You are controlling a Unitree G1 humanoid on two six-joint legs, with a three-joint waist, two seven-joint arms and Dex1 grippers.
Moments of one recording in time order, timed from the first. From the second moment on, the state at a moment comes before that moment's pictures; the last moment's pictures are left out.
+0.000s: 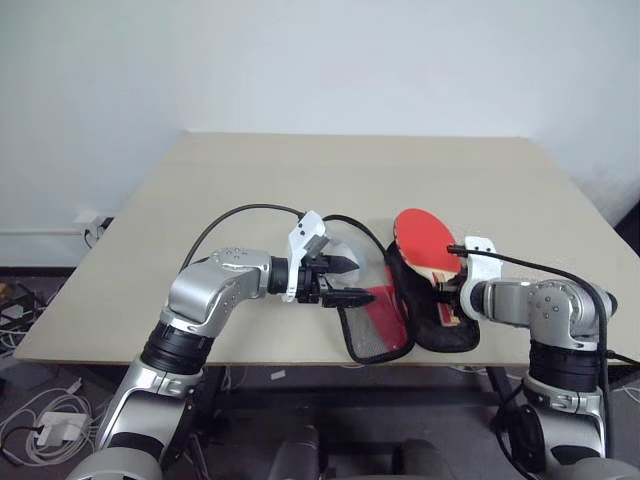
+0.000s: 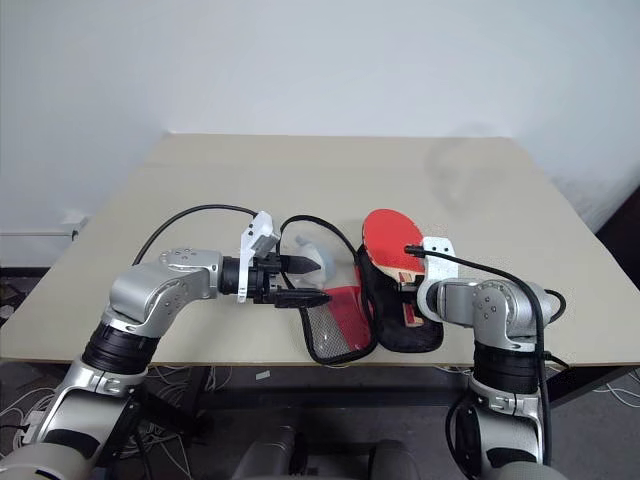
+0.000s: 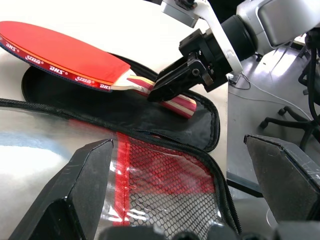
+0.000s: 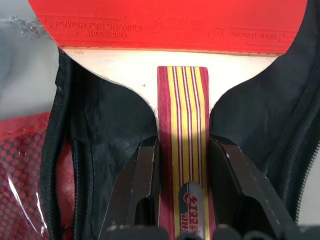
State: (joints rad) left arm -0.60 0.51 -0.22 -0.07 -0.52 0.85 -0.99; right arm -0.51 -0.26 -0.24 -0.22 0.59 1.61 -0.14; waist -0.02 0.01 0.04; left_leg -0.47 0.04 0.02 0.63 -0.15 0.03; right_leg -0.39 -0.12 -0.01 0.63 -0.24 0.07
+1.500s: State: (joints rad) left arm -0.58 0.48 -0.23 -0.08 -0.49 0.83 -0.99; right arm -0.41 -0.42 -0.21 -0.22 1.18 1.61 -0.70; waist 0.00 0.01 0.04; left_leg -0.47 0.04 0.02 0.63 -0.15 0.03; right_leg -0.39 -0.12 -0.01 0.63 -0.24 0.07
